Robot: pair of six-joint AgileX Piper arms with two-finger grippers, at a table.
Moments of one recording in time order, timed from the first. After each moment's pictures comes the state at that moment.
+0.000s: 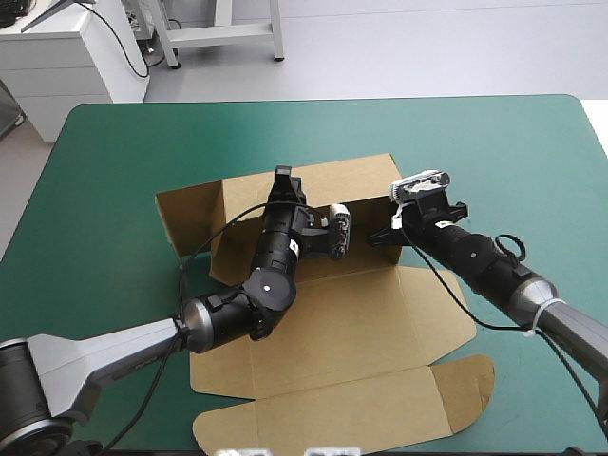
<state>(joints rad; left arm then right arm) -0.98 1.62 -1.08 1.69 0.76 -0.45 0.40 1.45 -0.85 1.05 -0.02 -1.01</state>
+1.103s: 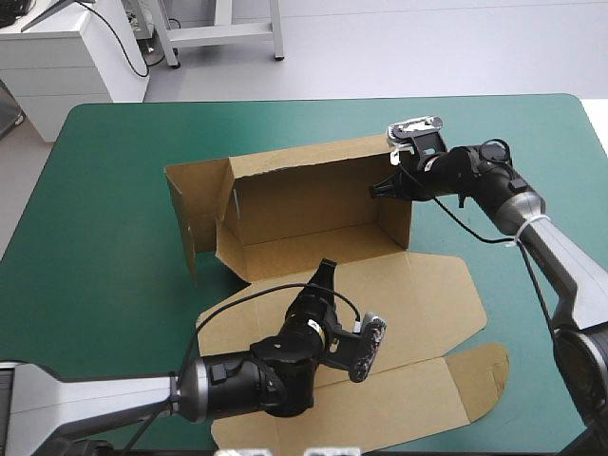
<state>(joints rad) -1.32 1.54 -1.10 0.83 0.93 0.25 0.27 1.69 -1.43 0.19 0.69 -0.16</state>
